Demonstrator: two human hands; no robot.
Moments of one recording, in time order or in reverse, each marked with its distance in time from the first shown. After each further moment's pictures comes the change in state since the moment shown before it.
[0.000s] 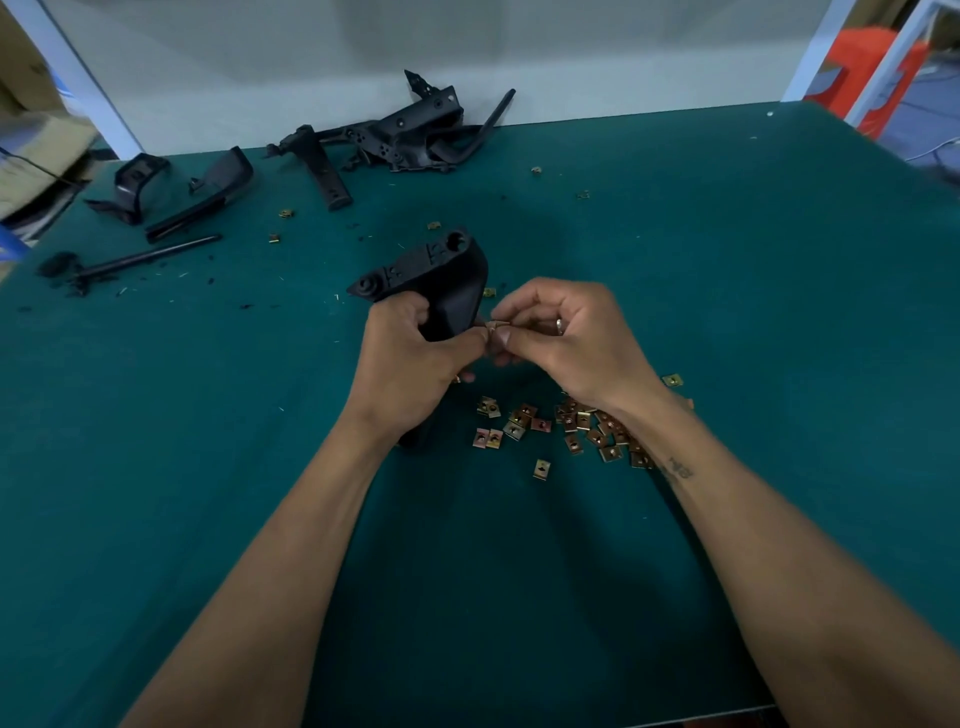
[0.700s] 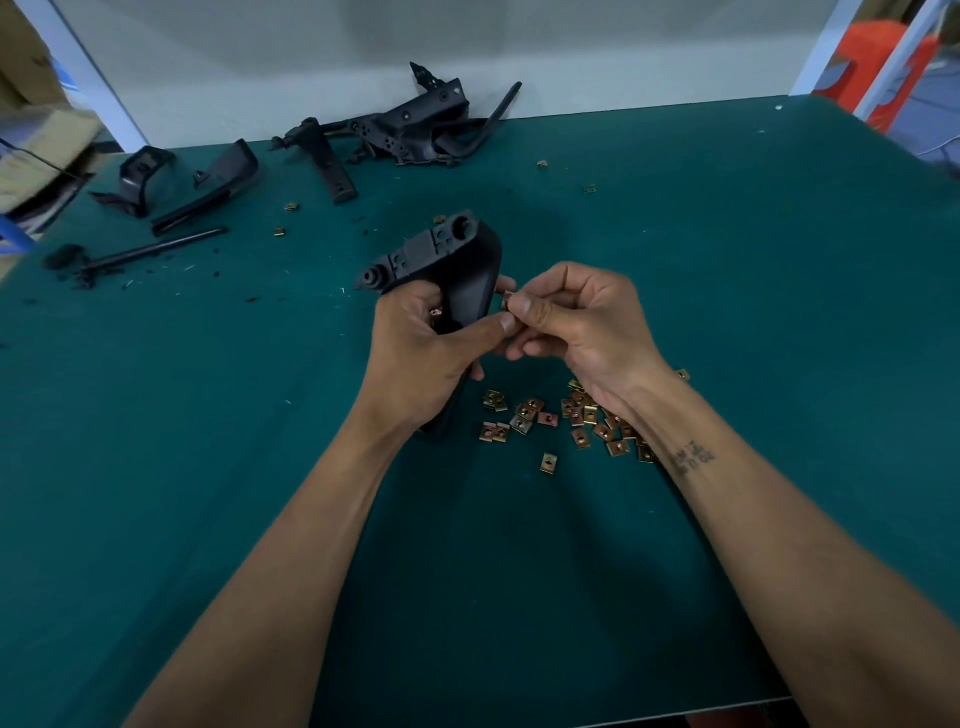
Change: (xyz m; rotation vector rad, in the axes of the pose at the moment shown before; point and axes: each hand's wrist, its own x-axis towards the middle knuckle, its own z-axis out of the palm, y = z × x) left_hand -0.007 0.011 0.003 -0.167 -0.091 0.114; right_hand 0.001 -0.004 0.002 0.516 0.074 0.196
